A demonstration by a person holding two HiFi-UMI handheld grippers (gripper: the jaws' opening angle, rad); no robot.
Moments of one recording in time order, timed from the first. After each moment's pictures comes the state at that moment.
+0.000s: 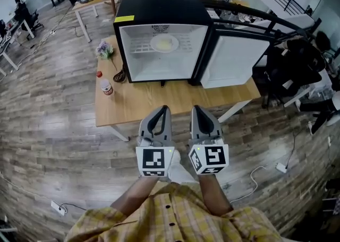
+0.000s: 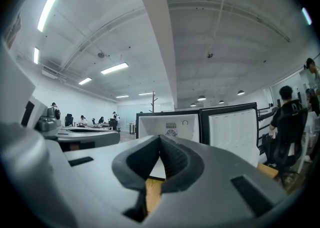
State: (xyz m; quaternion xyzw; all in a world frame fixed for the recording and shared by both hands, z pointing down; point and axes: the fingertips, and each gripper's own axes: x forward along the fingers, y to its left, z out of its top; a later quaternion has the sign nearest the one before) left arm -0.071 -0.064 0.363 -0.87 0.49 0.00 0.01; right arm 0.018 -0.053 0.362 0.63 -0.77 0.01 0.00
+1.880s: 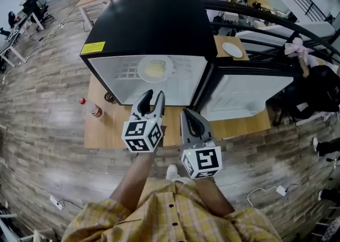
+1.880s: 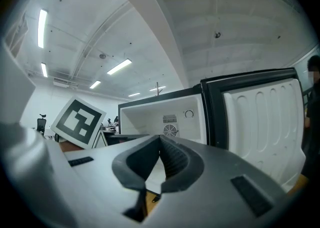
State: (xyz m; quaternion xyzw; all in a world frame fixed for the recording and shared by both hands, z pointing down) left arm -0.002 -0.330 0.434 -0.83 0.53 0.03 -0.16; right arm 0.080 -0.253 0.404 0.55 -0.83 0.05 0.01
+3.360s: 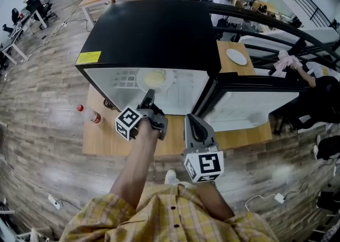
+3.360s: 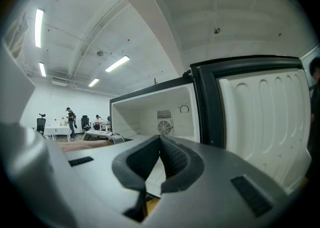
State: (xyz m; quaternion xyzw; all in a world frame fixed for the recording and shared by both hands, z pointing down) left arm -0.038 -0.415 0.527 -0.58 0.45 0.37 -0.57; right arm 0.100 -0.291 0.421 0.55 -0.83 0.06 0.02
